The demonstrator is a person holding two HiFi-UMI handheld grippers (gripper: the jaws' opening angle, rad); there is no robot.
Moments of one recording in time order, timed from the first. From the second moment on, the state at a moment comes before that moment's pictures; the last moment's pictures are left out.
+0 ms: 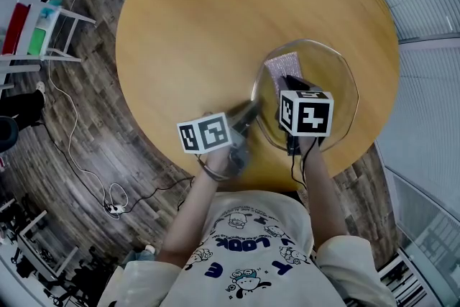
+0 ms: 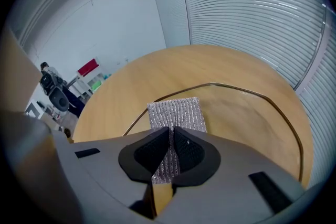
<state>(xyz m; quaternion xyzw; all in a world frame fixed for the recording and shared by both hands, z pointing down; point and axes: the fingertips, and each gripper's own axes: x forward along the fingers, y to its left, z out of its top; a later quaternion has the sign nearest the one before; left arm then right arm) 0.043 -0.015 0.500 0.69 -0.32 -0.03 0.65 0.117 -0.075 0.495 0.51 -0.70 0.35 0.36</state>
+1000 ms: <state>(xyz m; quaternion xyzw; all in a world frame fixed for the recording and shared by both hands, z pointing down) 0.041 -0.016 0.499 0.69 -0.32 -0.04 0.65 0.156 -0.107 0.492 0.56 -0.67 0.35 0.34</state>
